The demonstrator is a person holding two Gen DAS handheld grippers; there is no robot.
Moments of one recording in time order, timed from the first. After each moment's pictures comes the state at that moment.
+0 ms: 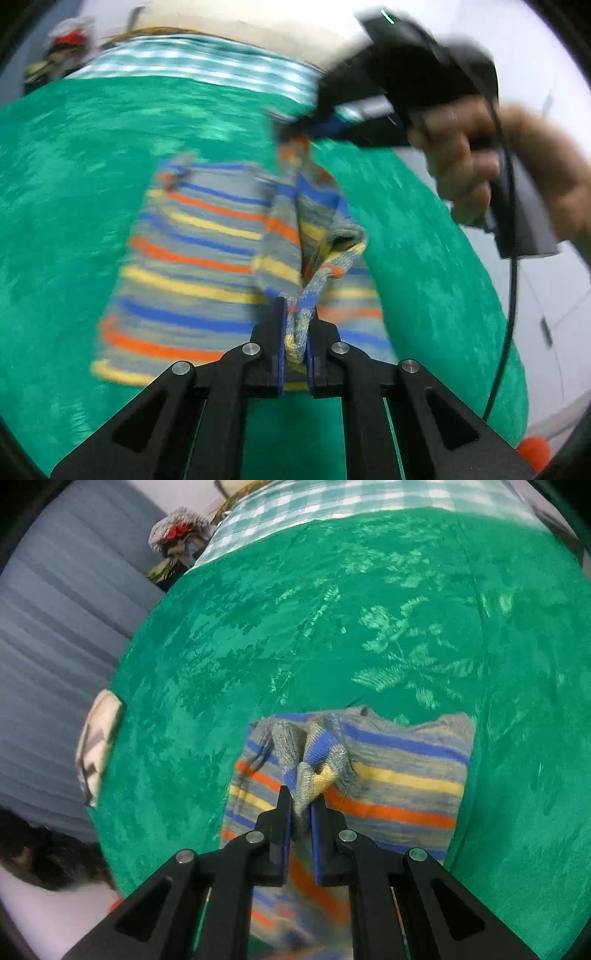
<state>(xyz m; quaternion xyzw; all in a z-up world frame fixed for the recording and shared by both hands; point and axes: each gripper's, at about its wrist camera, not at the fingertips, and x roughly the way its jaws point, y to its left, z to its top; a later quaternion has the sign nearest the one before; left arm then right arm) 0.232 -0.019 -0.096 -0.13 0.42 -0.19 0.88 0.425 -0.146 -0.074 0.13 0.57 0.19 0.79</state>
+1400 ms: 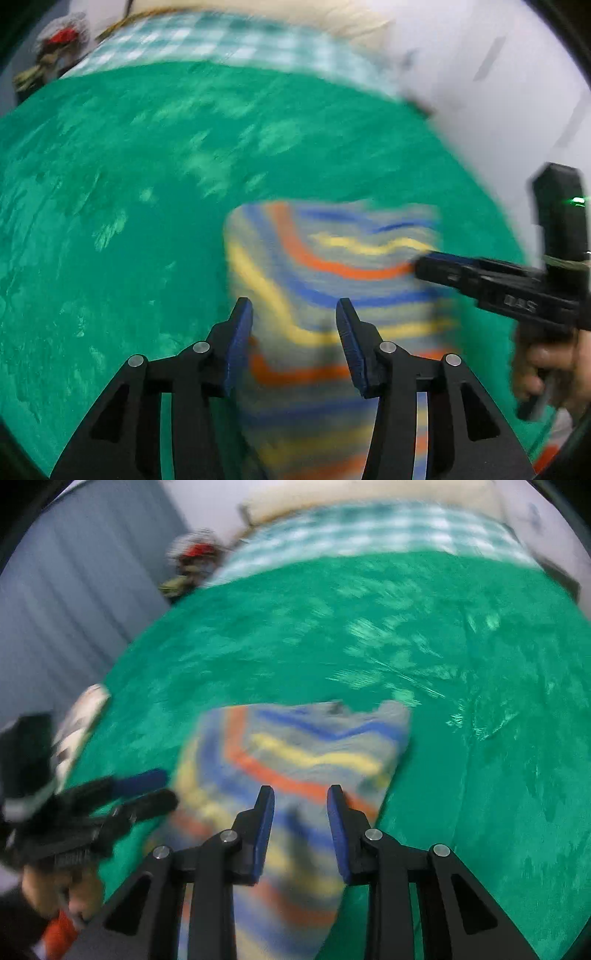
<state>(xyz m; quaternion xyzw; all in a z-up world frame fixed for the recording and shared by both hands) 0.391 0.025 -0.127 -0.05 0.50 -0.13 0.85 0.380 -0.160 -0.121 0.08 0.49 0.16 0.85</state>
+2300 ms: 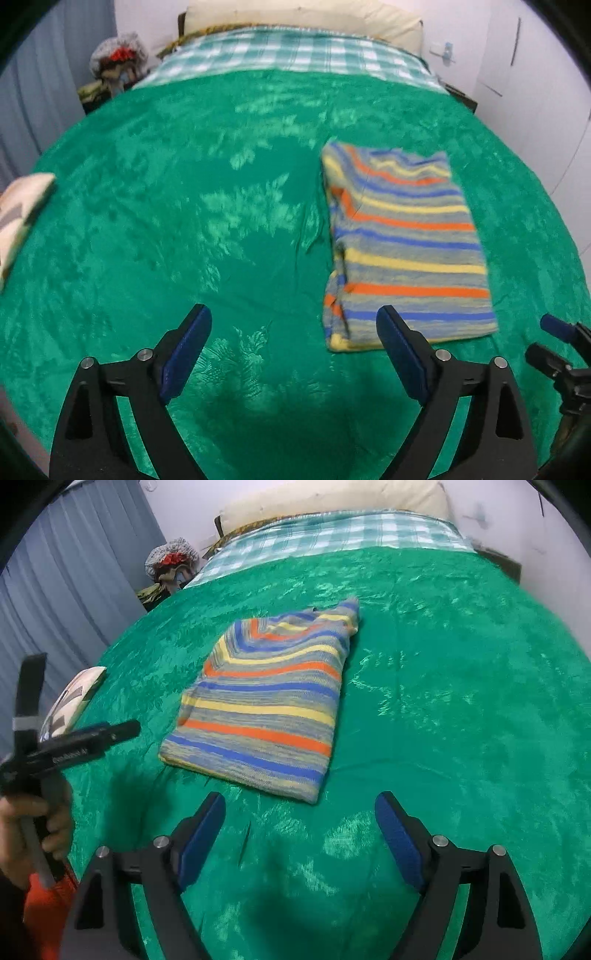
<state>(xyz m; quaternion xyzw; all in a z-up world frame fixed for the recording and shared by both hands) 0.219 0.063 -0.076 0.02 0.46 -0.04 0.89 0.132 -0.162 -0.099 0.08 0.46 0.10 0.88</state>
